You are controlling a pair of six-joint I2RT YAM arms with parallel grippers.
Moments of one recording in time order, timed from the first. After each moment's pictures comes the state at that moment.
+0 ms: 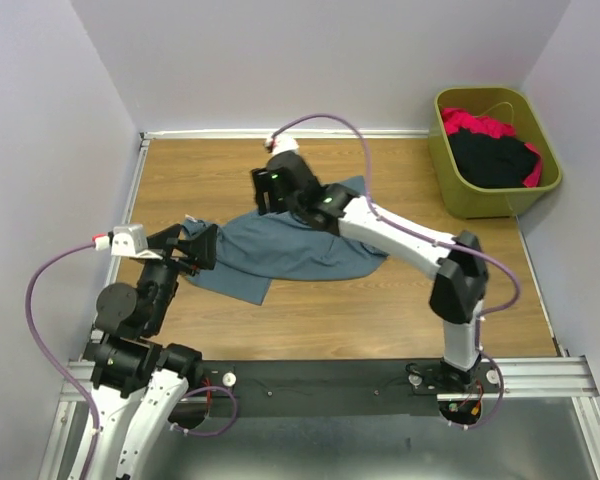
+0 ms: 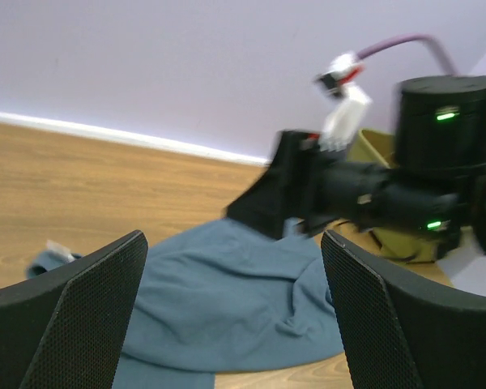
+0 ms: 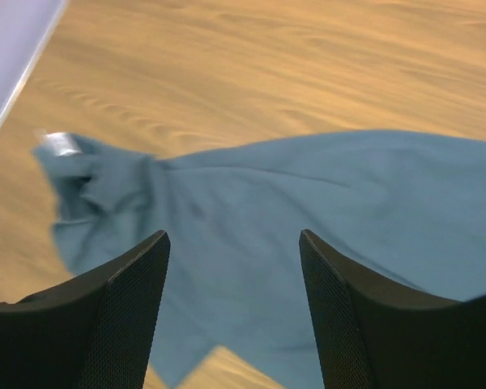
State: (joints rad) left arm -0.30 0.26 0.67 -0.23 -0.07 -0.40; right arm 0.95 1.98 1.82 -0.36 0.31 0.36
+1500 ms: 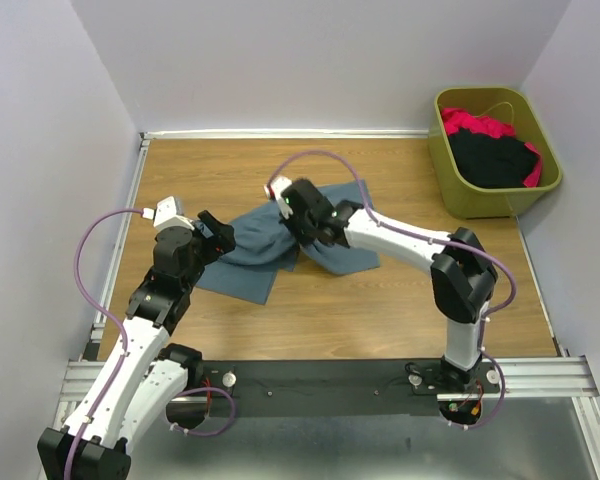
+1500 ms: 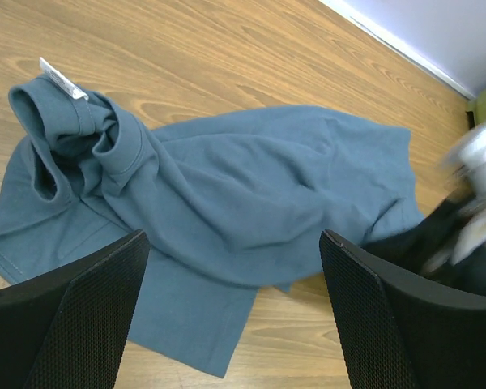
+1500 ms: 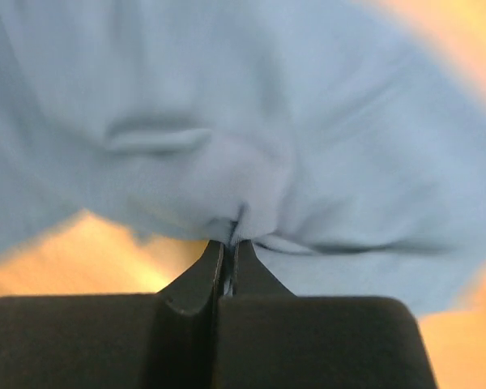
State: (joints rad) left arm -0.30 0.68 0.60 -0.28 -0.21 -0.63; right arm 0.88 1.90 1.45 -0.44 0.15 -0.05
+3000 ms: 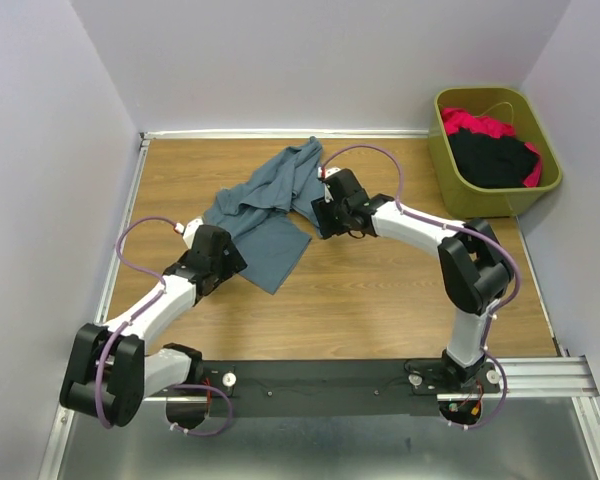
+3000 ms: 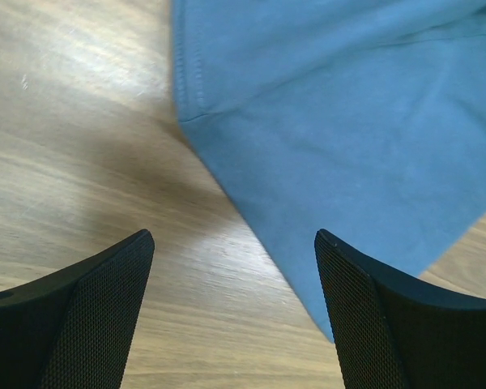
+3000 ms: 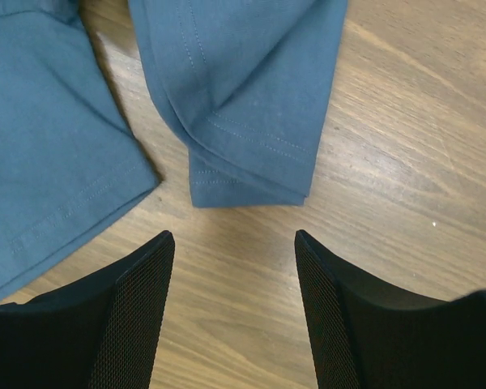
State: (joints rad) left arm -0.30 1.14 0.52 -0.26 -0.20 -0.76; right arm 0.65 1.88 1.32 -0.32 0.10 0.16
